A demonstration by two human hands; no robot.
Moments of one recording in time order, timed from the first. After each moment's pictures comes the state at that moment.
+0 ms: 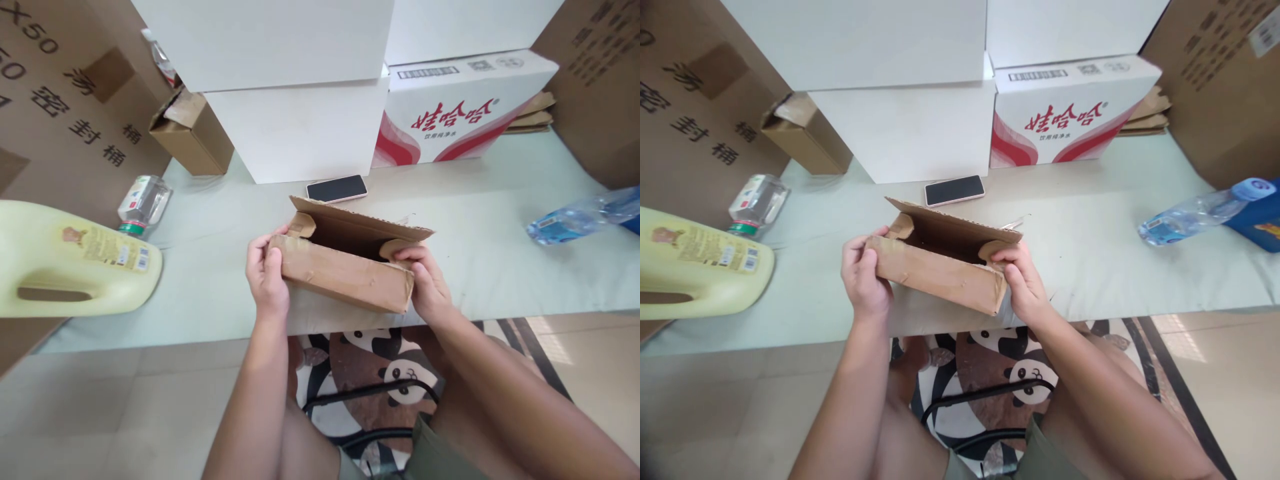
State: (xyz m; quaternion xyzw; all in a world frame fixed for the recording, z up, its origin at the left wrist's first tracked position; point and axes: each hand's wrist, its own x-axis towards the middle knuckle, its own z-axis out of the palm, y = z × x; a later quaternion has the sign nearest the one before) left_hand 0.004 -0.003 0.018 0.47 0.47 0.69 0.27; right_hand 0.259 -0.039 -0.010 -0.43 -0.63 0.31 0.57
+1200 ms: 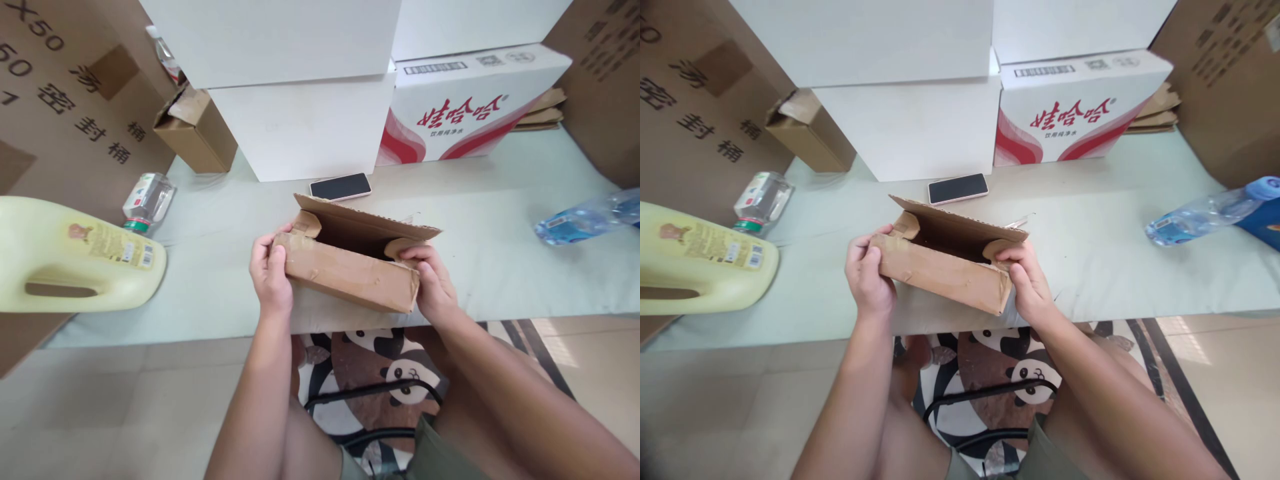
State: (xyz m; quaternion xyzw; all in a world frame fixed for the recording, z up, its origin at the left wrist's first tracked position) left_hand 0.002 -0.003 0.017 0.46 0.46 0.70 0.30; right_hand 0.259 -0.039 -0.015 -0.41 -0.62 0.32 0.58
